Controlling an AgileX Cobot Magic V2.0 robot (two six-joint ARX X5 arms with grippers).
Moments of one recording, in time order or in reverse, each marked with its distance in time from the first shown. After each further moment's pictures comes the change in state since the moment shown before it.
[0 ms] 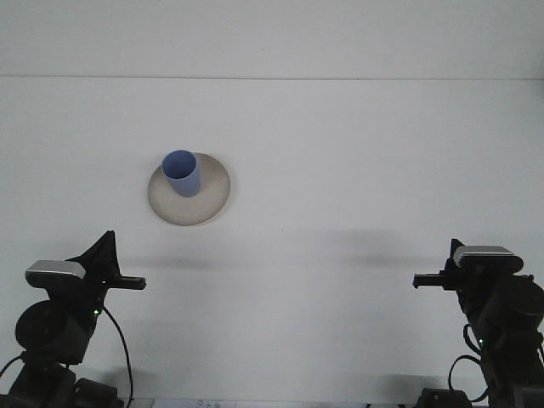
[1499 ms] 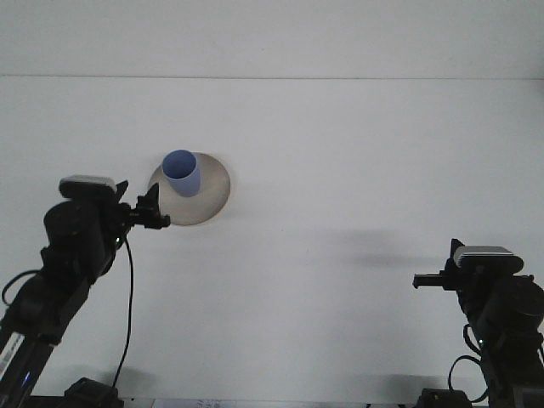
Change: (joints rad) left arm -0.031 0.537 0.468 -0.183 0.067 -0.048; right arm 0.000 0.000 0.000 0.000 0.000 0.000
